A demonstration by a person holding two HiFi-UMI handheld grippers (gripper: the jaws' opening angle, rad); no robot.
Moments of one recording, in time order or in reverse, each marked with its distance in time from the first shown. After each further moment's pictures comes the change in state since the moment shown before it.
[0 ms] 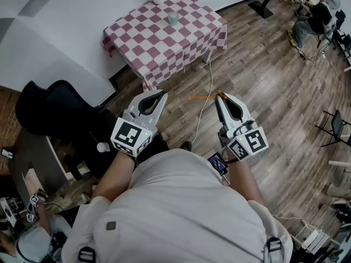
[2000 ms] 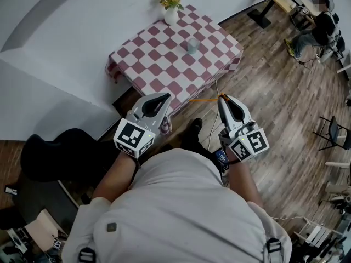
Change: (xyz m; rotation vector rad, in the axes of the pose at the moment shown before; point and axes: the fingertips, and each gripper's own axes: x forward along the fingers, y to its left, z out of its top) left arm 0.047 0.294 -0.002 -0.033 -0.032 -0.115; right arm 0.295 -0.018 -0.002 -0.009 0.012 -0.100
